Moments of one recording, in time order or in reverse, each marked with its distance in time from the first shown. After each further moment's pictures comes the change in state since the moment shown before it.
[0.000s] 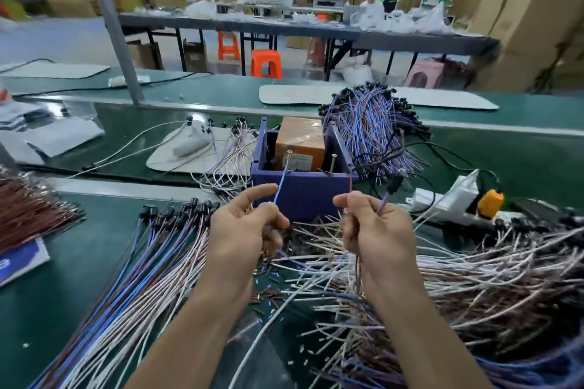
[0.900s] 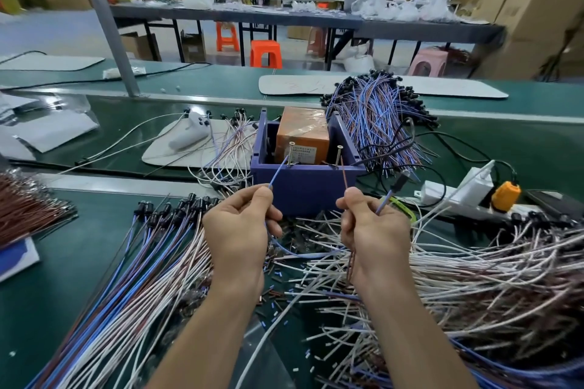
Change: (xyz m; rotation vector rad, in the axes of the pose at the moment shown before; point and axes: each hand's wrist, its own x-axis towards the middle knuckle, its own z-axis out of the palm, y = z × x) left_hand 0.025 -0.026 0.009 -0.021 0.238 0.151; right_hand 0.016 0.023 0.013 0.108 0.136 0.034
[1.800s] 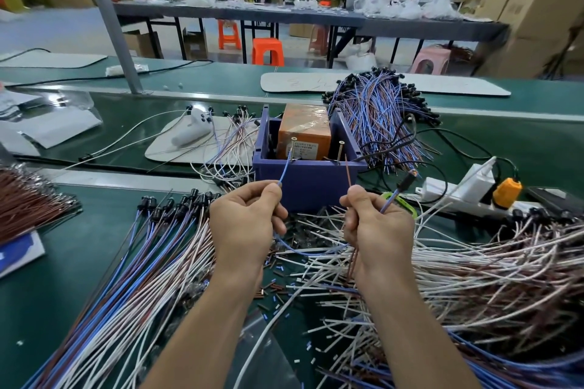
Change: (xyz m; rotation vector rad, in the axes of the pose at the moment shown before) left_hand 0.000 0.003 -0.002 0.095 -0.085 0.020; right_hand -0.003 0.003 -0.005 0.002 -0.002 -0.035
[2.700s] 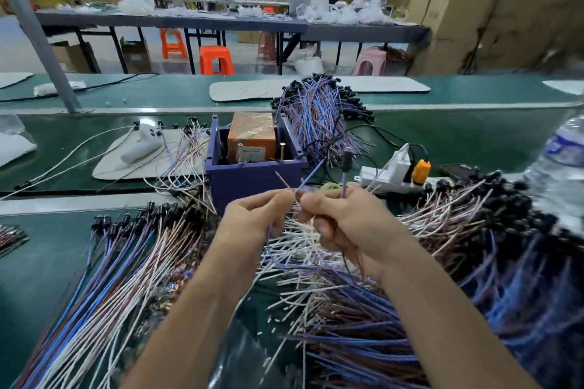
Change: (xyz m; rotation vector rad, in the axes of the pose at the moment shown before) left_hand -0.041 0.028 0.021 -0.010 -0.553 -0.139; right_hand -0.038 -0.083 -0.031 -0.298 -0.404 0.266
